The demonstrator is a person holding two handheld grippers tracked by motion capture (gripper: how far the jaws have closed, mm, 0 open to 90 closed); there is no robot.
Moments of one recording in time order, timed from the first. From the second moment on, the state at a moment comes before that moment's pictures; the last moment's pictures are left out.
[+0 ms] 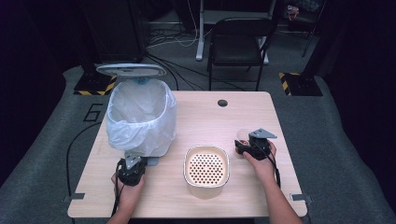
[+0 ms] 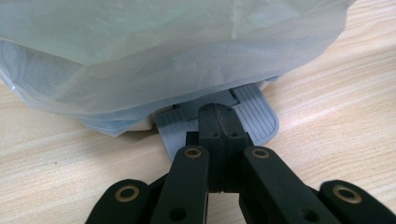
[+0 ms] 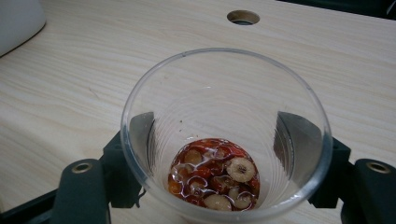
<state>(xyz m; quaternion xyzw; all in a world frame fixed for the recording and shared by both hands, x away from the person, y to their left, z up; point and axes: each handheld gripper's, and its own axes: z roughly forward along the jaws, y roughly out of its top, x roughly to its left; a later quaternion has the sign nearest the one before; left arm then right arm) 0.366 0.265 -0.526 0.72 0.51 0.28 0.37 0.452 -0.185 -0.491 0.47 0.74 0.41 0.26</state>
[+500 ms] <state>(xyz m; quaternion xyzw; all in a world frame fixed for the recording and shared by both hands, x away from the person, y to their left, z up) 0.366 0.265 -0.526 0.72 0.51 0.28 0.38 0.454 -0.186 -0.491 0.46 0.73 0.42 0.26</state>
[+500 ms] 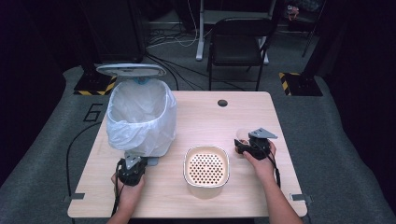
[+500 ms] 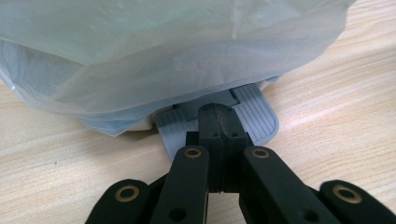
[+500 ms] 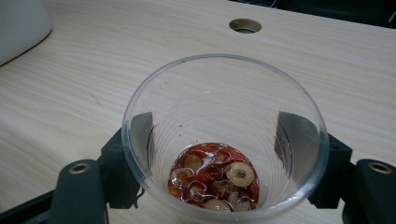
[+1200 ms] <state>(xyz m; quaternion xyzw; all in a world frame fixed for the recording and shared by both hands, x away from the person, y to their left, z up) 0.366 0.265 -0.525 0.72 0.51 0.28 0.38 0.454 -0.188 -0.490 0.45 0.74 0.43 0.26</state>
